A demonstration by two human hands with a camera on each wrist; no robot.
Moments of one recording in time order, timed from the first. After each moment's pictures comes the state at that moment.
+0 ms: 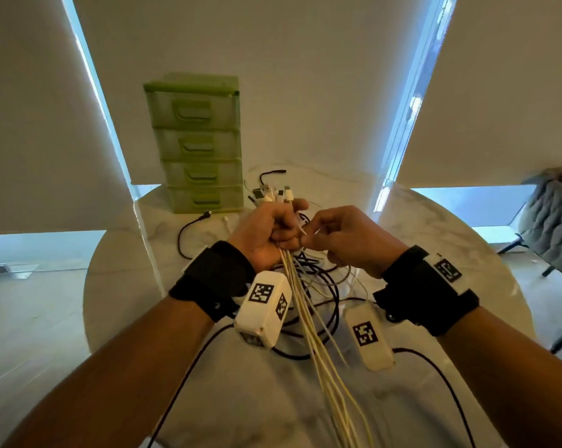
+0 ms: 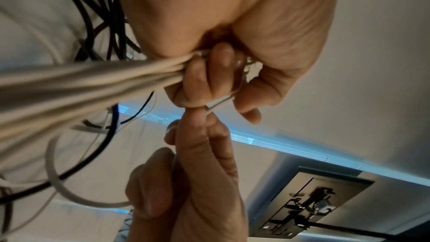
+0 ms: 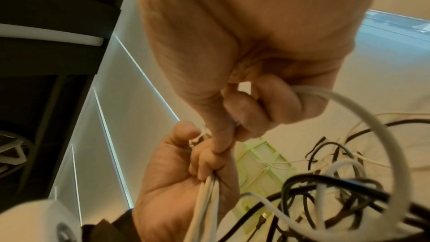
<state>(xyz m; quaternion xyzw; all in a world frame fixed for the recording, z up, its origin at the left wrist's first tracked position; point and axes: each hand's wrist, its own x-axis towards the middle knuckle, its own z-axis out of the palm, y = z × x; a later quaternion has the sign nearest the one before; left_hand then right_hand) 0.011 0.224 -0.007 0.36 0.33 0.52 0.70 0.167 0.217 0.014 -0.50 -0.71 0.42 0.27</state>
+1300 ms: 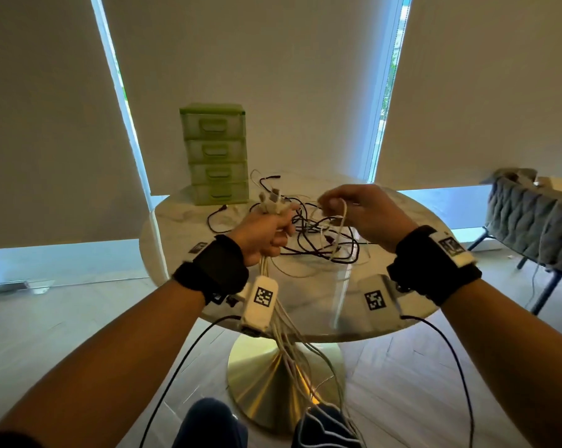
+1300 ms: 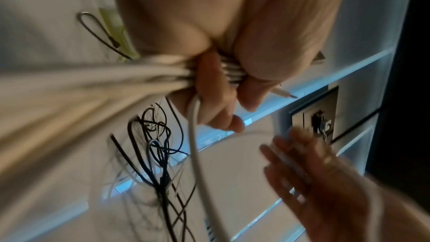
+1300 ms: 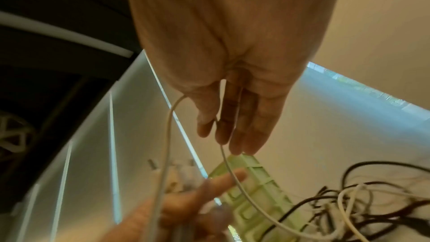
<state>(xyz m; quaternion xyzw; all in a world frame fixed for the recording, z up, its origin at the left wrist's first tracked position) 0.006 0.087 -0.006 0.52 0.45 0.44 0.58 0.204 0.084 0.027 -0.42 -0.75 0.31 0.41</state>
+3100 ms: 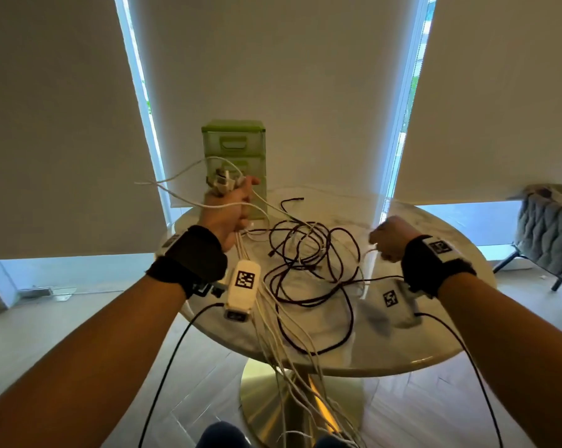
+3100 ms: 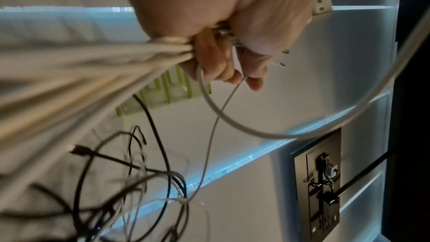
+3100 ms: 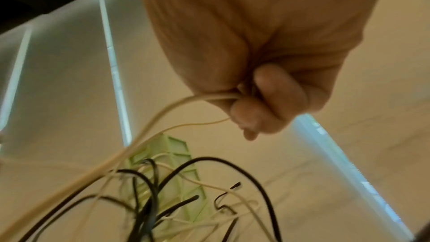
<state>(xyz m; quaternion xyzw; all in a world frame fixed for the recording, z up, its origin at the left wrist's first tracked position) -0.056 0.112 0.032 0.42 0.42 0.67 0.44 0.222 0.171 0.002 -0.70 -0.64 0.22 0.22</state>
